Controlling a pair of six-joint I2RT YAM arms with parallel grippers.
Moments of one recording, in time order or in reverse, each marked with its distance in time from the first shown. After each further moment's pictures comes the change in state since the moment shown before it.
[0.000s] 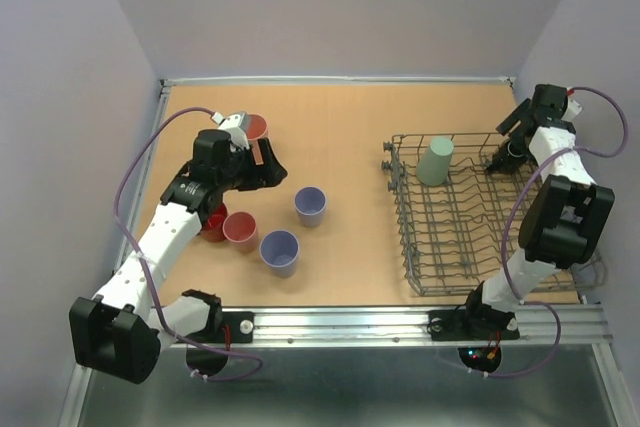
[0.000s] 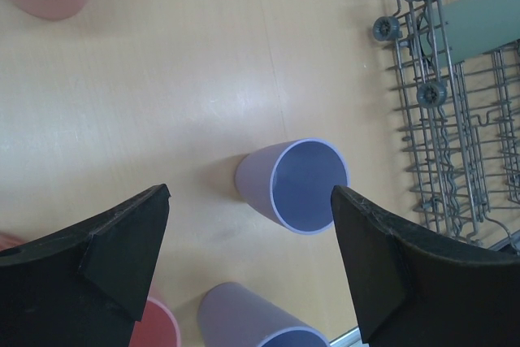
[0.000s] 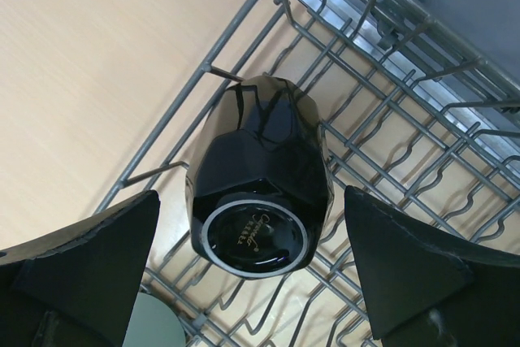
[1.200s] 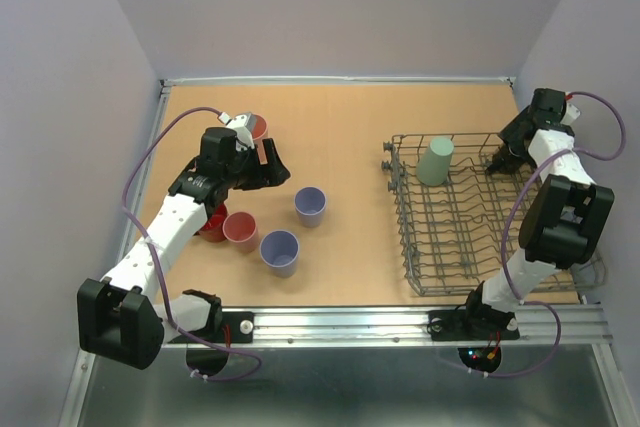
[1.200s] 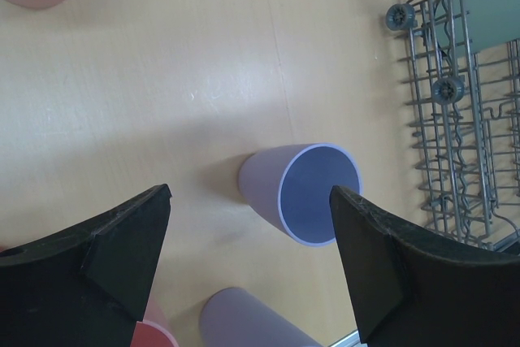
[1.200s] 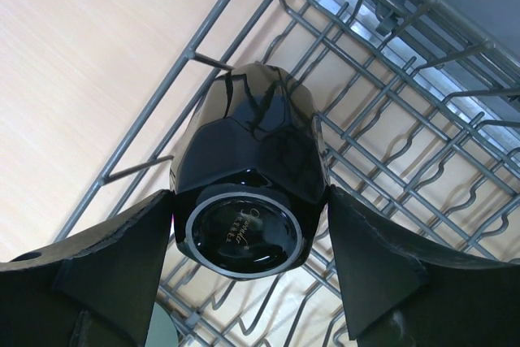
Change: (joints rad) left arm 0.000 0.091 0.001 0.036 0.021 0.006; right arm -0.006 0.010 -0.033 0.013 -0.008 0.004
